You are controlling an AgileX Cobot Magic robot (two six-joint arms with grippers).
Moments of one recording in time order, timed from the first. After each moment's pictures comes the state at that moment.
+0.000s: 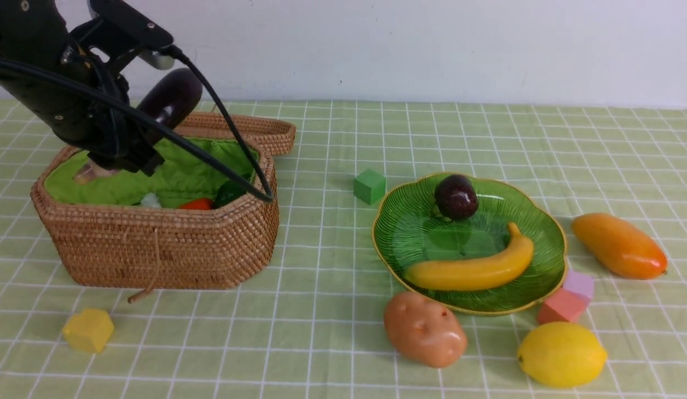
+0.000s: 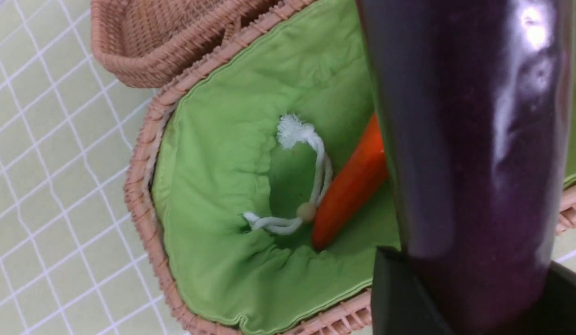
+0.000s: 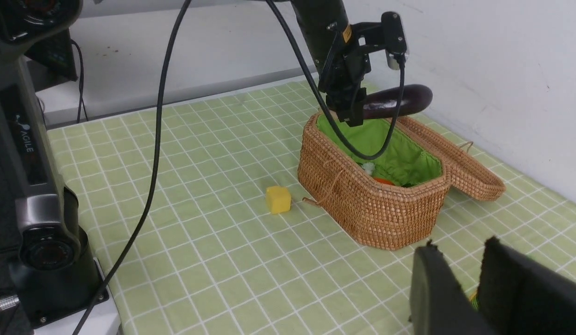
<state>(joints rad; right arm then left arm) 0.23 0.56 -1.17 0.82 1.10 -0.73 -0.17 1.60 -1.46 0.12 0.88 0.37</state>
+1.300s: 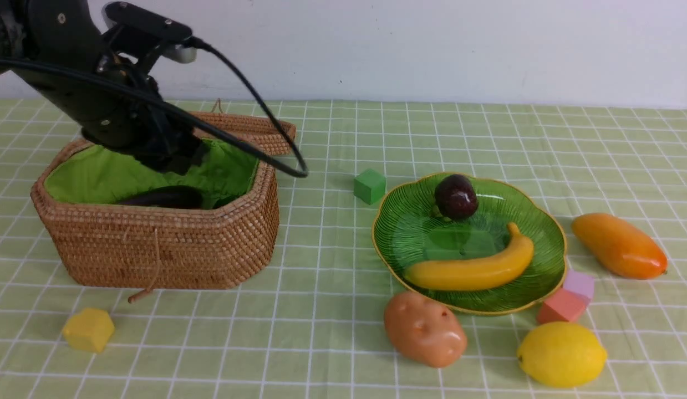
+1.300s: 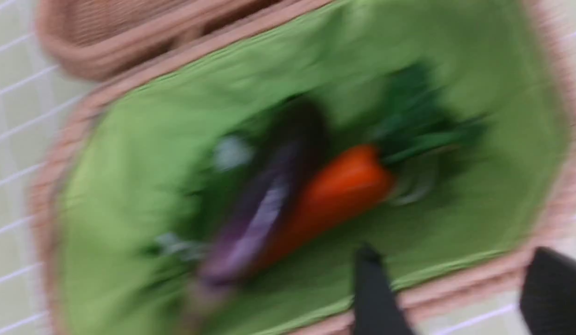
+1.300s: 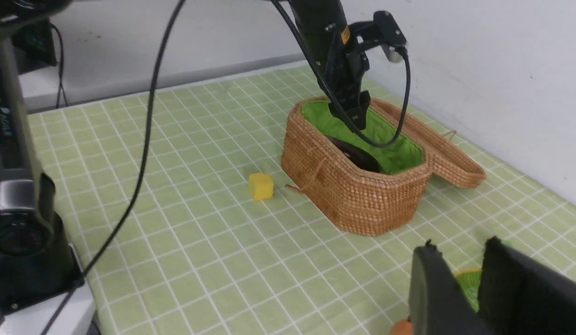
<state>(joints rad) 0.23 0.56 -1.17 0.73 1.11 -0.71 -0.26 1.62 -1.46 0.03 0.84 0.13</state>
